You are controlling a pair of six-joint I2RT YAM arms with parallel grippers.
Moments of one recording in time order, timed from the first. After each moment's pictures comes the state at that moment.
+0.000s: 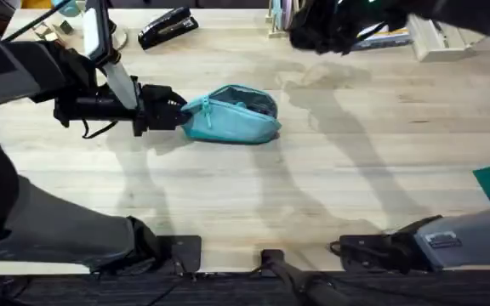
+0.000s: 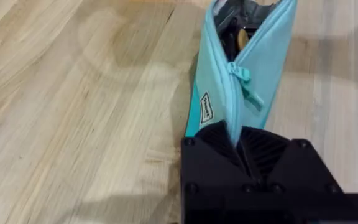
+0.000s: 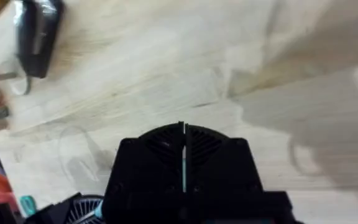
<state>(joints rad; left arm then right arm) 0.36 1.69 0.94 -0.93 1.08 1.63 0.36 1.65 1.41 -0.65 -0.09 0.77</state>
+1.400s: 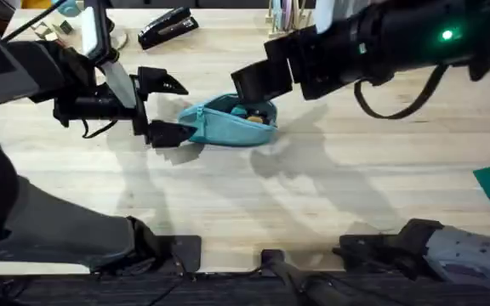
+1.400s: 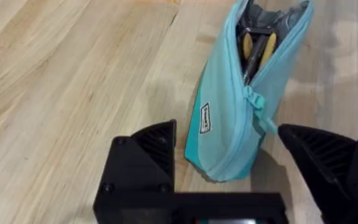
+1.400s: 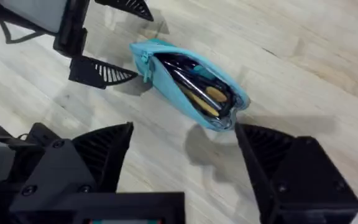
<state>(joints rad) 0.37 1.69 0.94 -0.92 1.09 1.63 0.75 1.30 1.41 -0.96 -0.04 0.31</state>
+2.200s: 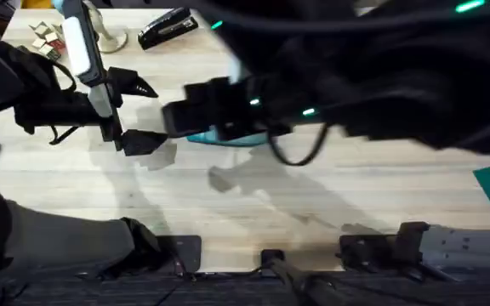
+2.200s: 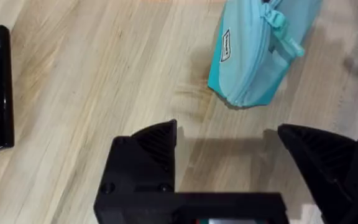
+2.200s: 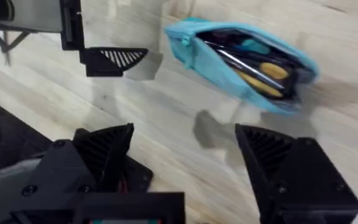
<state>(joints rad) 0.52 1.58 0.94 -0.95 0.87 1.80 1.04 1.46 1.41 -0.85 0.09 0.73</state>
